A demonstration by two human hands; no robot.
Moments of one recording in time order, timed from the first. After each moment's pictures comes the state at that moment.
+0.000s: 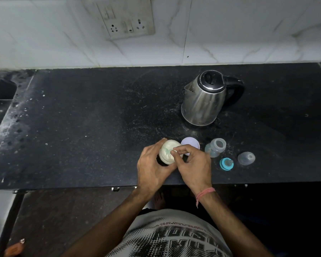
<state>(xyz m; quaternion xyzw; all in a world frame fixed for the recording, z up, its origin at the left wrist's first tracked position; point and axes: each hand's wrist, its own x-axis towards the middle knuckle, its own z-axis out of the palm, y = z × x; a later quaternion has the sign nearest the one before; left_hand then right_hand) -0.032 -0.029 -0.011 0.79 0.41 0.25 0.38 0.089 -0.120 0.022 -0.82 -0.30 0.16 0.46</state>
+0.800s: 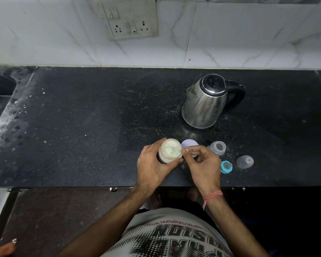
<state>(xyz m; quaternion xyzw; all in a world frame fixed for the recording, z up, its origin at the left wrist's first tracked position) -0.027 -0.019 -0.012 0.78 0.42 0.26 0.38 0.106 -0.133 0.019 -0.79 -0.21 0.20 0.54</state>
